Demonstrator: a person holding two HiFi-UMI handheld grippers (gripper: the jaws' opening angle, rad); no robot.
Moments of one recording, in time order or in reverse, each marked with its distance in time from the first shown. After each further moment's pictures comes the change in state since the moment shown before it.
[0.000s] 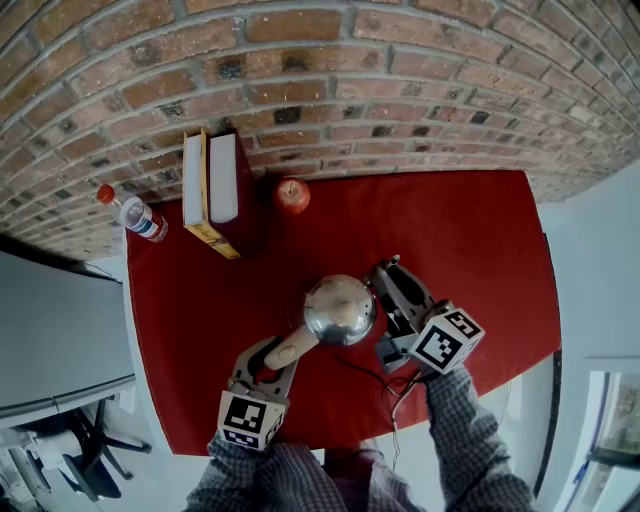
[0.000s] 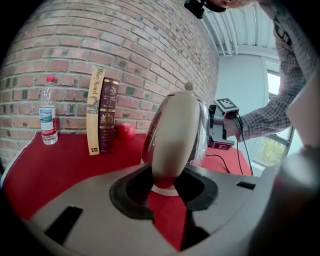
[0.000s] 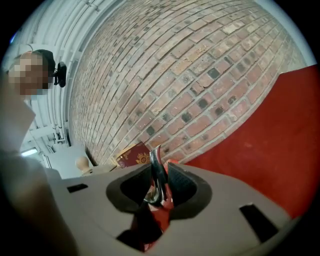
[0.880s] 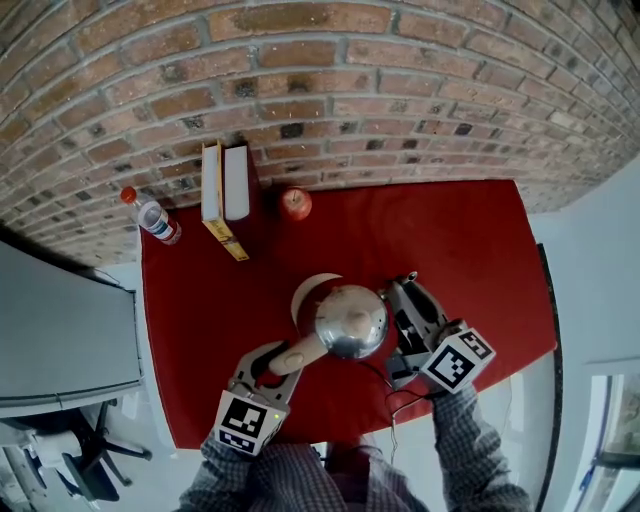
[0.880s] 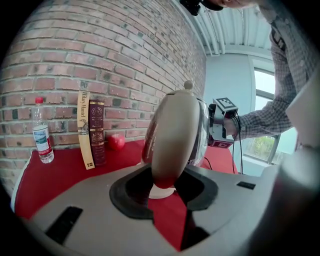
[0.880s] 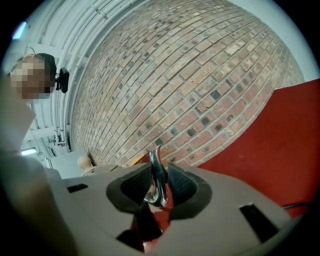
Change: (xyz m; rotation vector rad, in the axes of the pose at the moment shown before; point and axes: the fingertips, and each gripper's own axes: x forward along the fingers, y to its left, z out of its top) left arm -0.034 -0.034 0.035 0.090 -0.006 -0.089; right arm -0.058 0.040 0.028 -0.017 -0.087 -0.011
